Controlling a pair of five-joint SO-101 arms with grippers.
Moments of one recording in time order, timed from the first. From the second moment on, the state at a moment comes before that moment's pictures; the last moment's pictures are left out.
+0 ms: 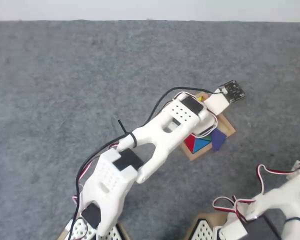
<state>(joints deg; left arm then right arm) 37.6 36.4 -13.8 61.6 -11.8 55.3 -25.0 53.7 44.9 23.2</state>
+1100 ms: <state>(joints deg) 48.7 14.6 11.6 54.2 -8.2 58.0 -25.0 53.7 44.9 23.2</state>
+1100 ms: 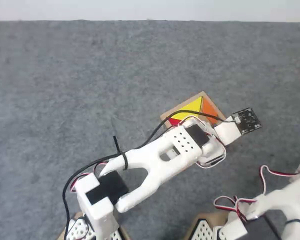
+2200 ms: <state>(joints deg) 42.7 24.8 2.0 51.7 -8.3 61.9 -25.0 53.7 44.9 23.3</state>
